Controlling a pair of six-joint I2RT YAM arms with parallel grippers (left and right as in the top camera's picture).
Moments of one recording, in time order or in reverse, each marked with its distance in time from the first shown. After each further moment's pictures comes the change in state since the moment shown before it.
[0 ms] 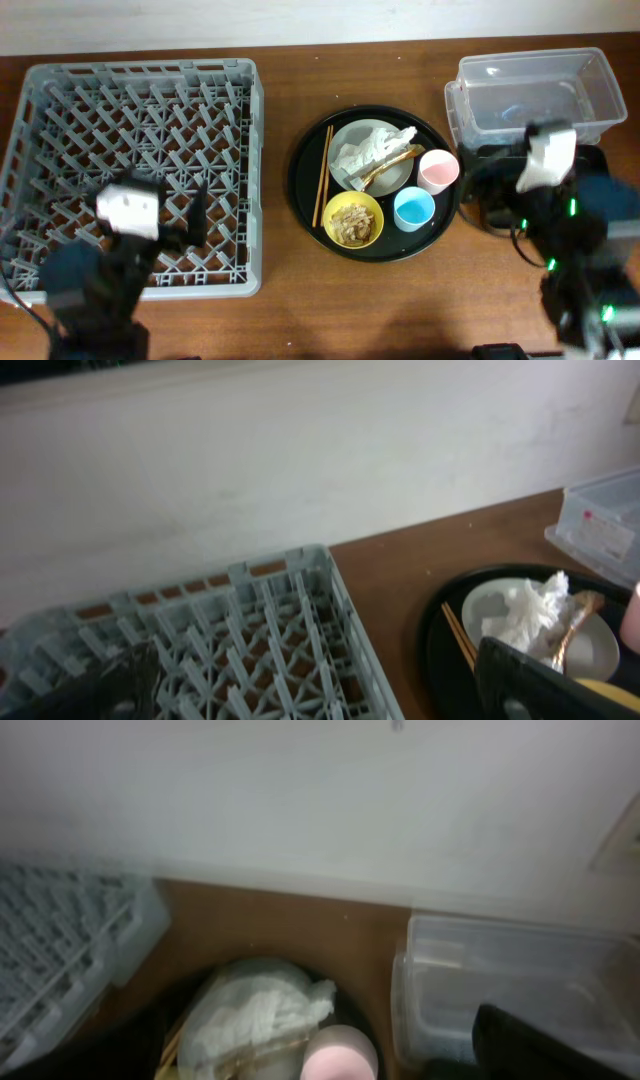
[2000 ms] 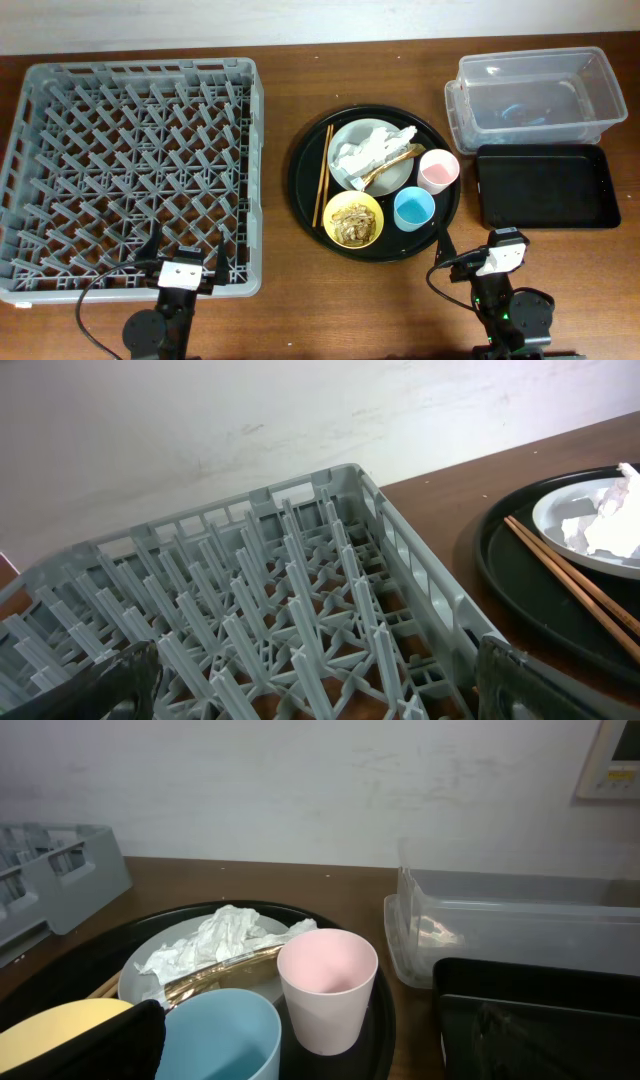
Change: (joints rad) left arm 0.000 -0.631 -0.830 0.354 -0.109 0.085; right arm -0.003 -0.826 -1.032 0.480 0.073 0.042
